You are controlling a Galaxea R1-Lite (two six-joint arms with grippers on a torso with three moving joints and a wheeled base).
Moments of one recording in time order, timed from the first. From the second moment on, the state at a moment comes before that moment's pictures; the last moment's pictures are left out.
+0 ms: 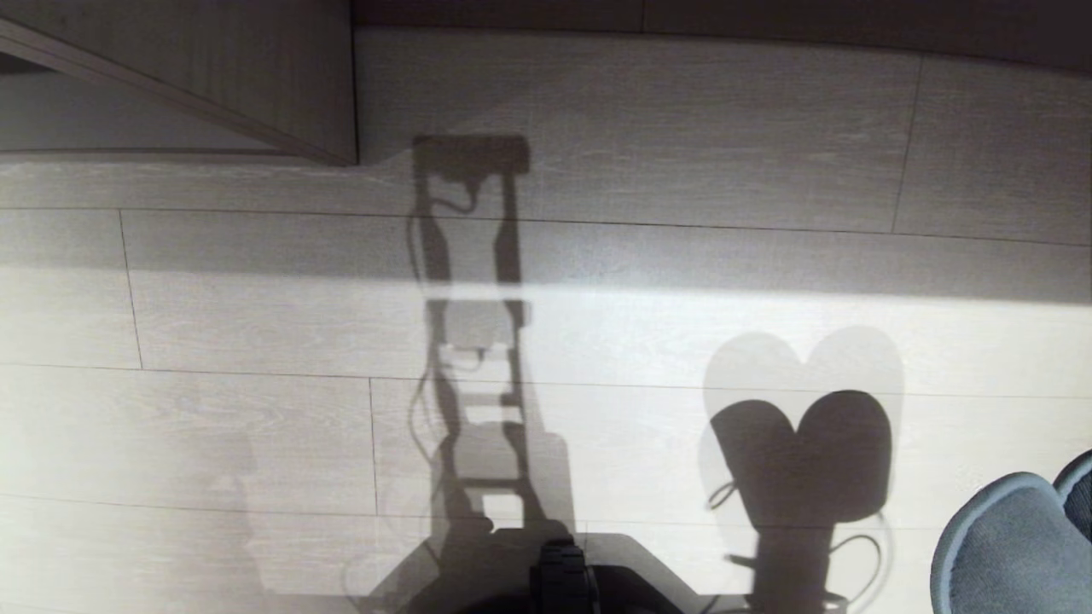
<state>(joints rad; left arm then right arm) 0.00 0.00 0.00 0.00 0.01 -0.05 0.01 0.01 0.00 0.01 0.00 -0.03</state>
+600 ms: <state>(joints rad) 0.00 0.00 0.00 0.00 0.01 -0.05 0.01 0.00 0.00 0.01 -0.01 0.03</state>
